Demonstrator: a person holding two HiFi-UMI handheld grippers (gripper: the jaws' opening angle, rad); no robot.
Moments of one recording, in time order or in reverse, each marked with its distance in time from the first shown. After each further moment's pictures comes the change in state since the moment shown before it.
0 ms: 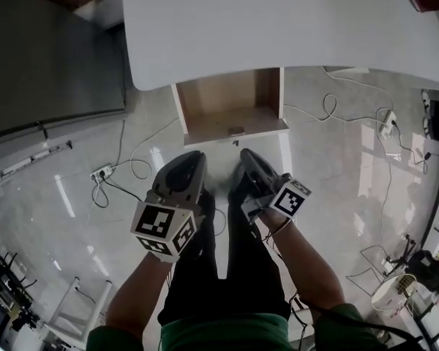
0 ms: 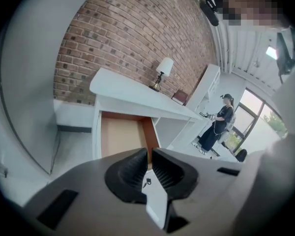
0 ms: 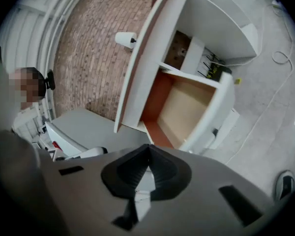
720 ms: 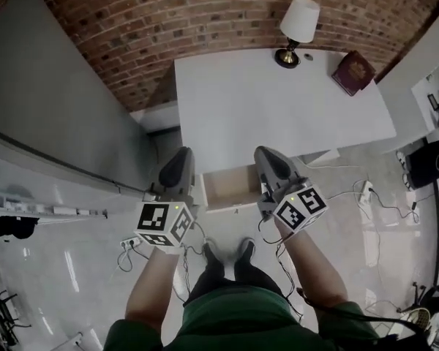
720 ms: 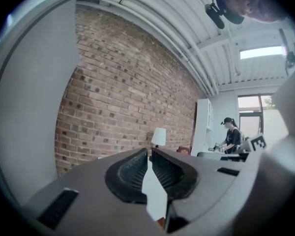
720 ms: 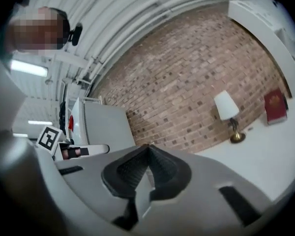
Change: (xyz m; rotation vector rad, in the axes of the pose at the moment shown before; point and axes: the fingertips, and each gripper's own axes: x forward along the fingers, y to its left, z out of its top) left arm -0.175 -0.093 0.361 0.251 -0.561 0.095; right arm -0.017 0.409 0.235 -0.867 -0.261 0.144
